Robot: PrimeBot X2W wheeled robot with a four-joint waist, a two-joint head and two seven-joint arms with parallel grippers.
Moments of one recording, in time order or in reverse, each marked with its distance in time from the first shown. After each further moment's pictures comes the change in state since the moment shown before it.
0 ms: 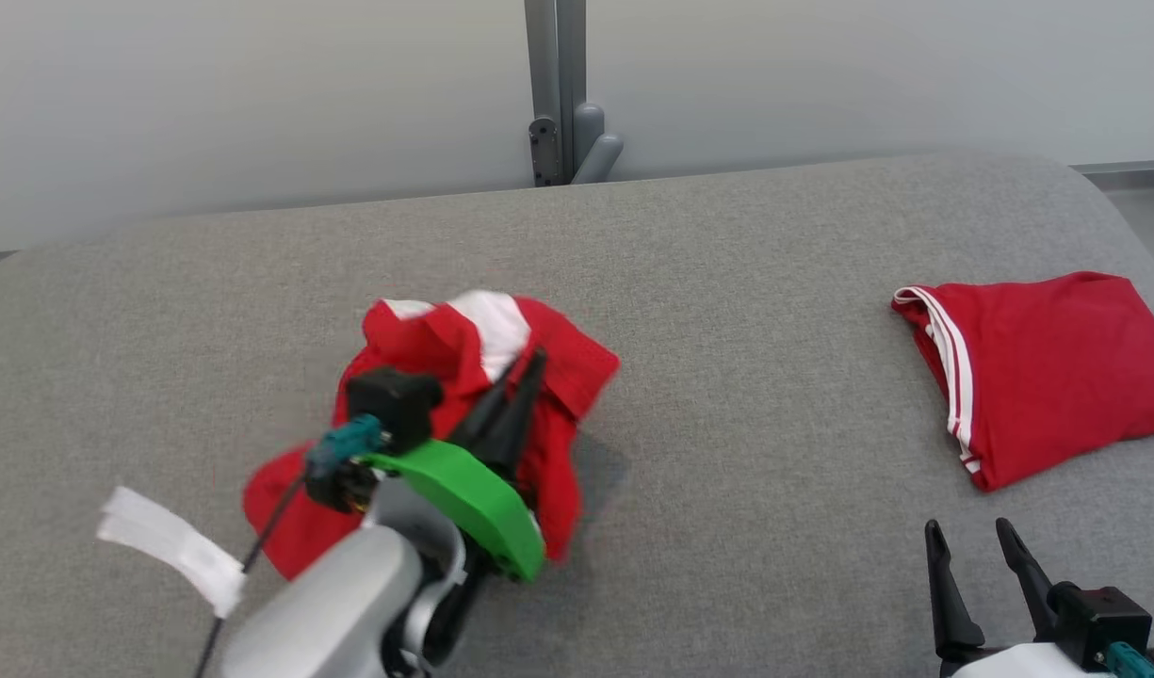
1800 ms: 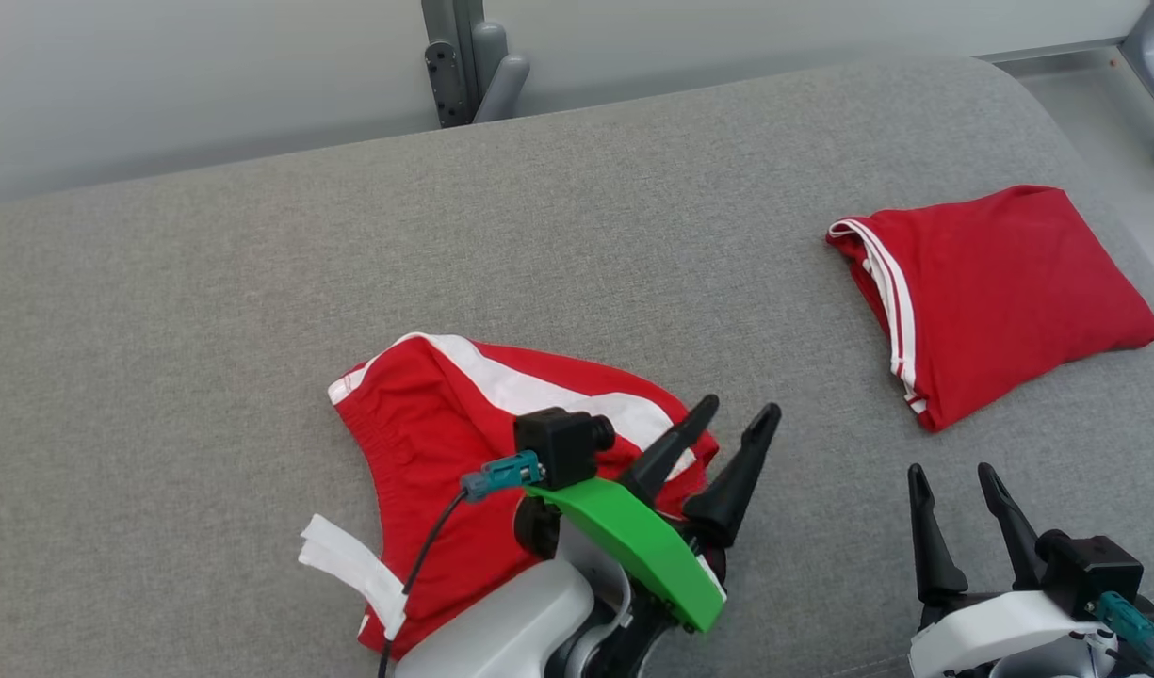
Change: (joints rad) left arm -0.006 -0.300 -0.191 0.121 -0.323 -0.123 -0.119; right arm -0.099 0.008 0.028 0.014 0.040 0.000 0.000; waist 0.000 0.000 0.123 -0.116
